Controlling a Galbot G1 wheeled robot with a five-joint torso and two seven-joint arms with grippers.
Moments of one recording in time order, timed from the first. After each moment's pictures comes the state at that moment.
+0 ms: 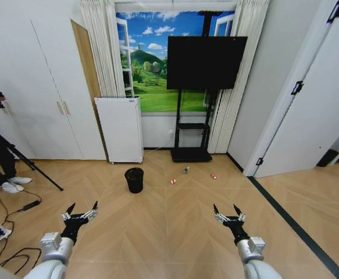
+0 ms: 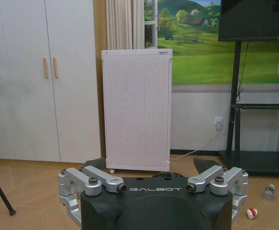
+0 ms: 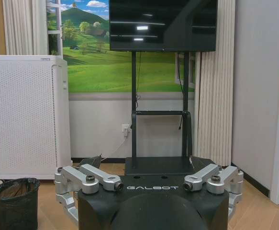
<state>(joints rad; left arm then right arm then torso) 1.61 -1.36 -0.89 -2.10 -0.32 0.21 0.11 -1.56 1.47 0.79 1.90 0.19 0.04 -0.20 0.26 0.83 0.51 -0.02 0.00</state>
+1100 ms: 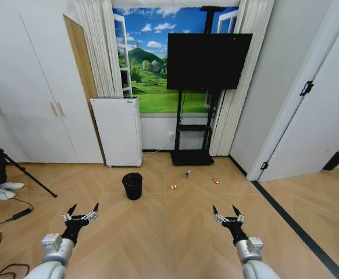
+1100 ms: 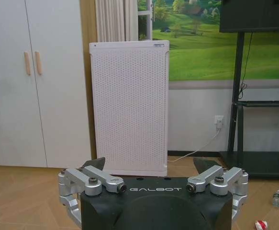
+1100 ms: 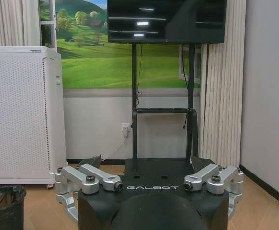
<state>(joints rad) 1.62 -1.36 -0.89 -2.09 -0.31 0.20 0.13 -1.55 1.49 0.79 1.89 0.16 0.05 -0.22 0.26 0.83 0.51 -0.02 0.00</state>
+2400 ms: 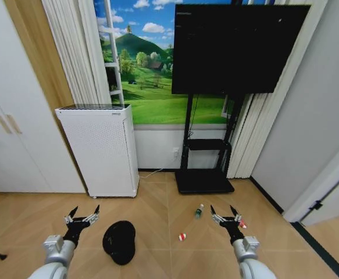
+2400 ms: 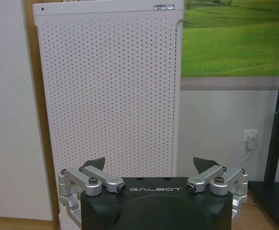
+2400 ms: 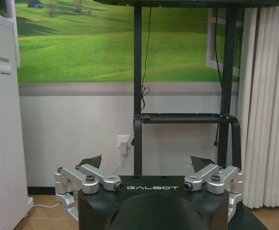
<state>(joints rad) 1.62 -1.37 -0.89 -2.05 -0.31 0.19 0.15 -1.53 1.50 0.78 1.86 0.13 0.05 -0.20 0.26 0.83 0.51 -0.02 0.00</state>
